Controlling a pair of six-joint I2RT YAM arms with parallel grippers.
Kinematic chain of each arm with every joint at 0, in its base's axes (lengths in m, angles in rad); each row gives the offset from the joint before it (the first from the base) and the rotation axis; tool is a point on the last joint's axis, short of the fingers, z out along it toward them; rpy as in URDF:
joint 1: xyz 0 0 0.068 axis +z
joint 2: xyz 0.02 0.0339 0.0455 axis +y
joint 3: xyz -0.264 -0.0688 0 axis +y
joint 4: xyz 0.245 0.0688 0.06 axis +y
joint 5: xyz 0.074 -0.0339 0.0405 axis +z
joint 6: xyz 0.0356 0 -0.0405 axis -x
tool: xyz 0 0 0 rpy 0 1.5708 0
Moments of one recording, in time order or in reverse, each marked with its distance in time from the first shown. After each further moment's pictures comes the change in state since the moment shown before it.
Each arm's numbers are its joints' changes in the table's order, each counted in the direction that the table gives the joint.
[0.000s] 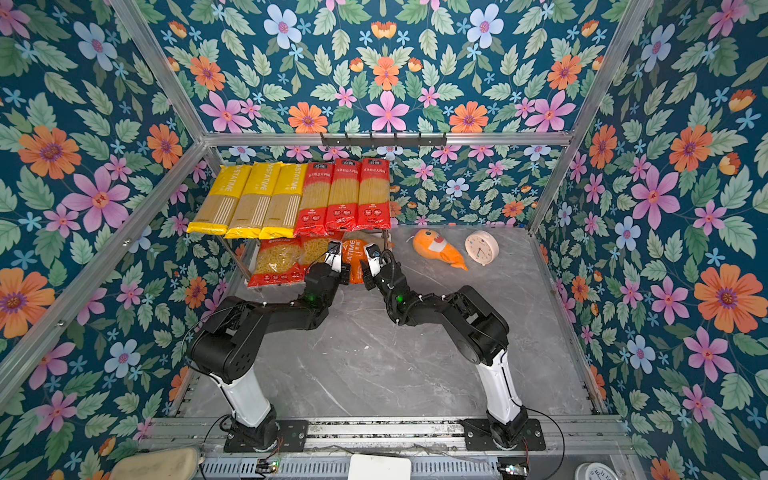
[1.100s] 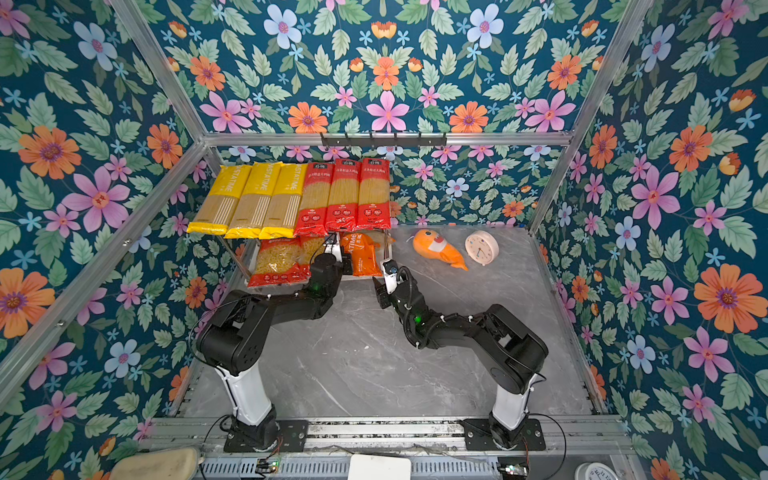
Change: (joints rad) left arm 0.004 0.052 -0.132 0.099 0.022 0.157; right arm 0.030 -0.309 0.332 0.034 -0.070 -0.097
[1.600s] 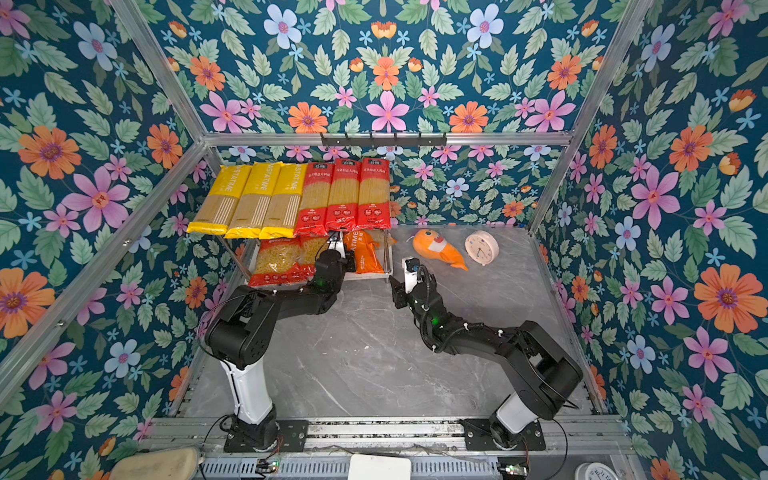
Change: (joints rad) left arm -0.019 0.056 -0.050 0.031 -0.003 0.034; right arm -0.048 -0.233 0.150 0.126 0.000 -0.130
